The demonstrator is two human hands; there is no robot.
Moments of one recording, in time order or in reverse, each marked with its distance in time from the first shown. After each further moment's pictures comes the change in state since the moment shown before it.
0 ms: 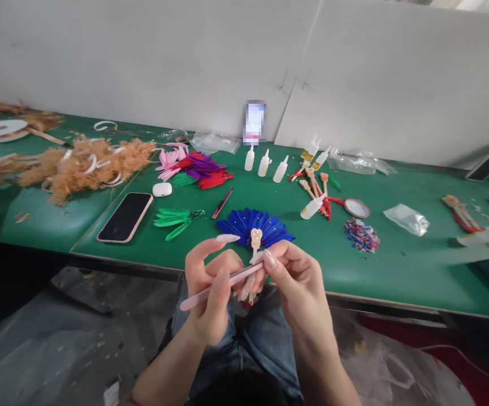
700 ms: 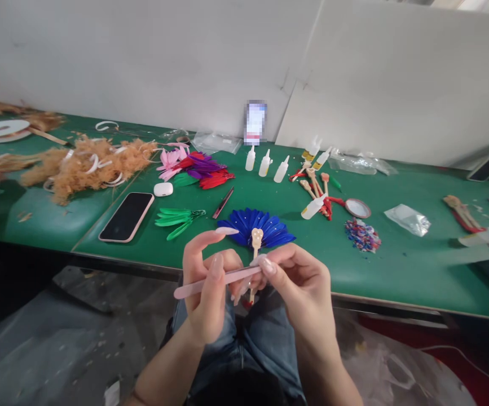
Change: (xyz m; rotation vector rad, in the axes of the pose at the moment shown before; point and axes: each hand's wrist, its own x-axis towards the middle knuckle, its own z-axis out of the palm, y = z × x) left_hand 0.011 0.017 0.012 -0.017 0.214 -0.240; right_hand -0.003 -0.006 0.003 -0.166 0.106 -0.073
